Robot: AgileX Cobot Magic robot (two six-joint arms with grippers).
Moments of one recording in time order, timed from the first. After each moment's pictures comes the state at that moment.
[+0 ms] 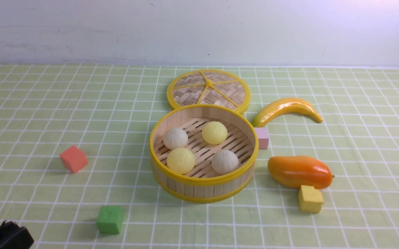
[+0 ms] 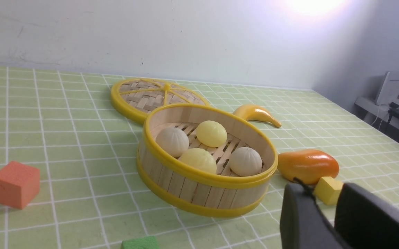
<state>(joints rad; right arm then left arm) 0.44 0.95 -1.22 0.09 1.26 0.15 -0.39 0.09 -0.18 -0.49 0.21 0.21</state>
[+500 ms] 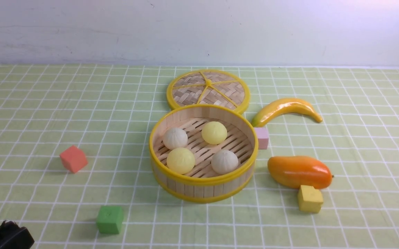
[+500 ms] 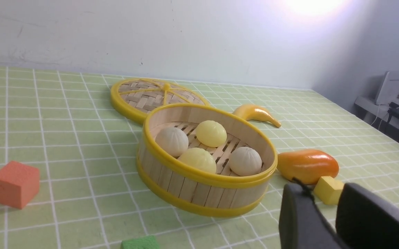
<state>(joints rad) 0.00 0.10 -0.15 0.10 0.51 -0.10 -0.39 0.09 -0.18 -0.49 0.21 0.21</state>
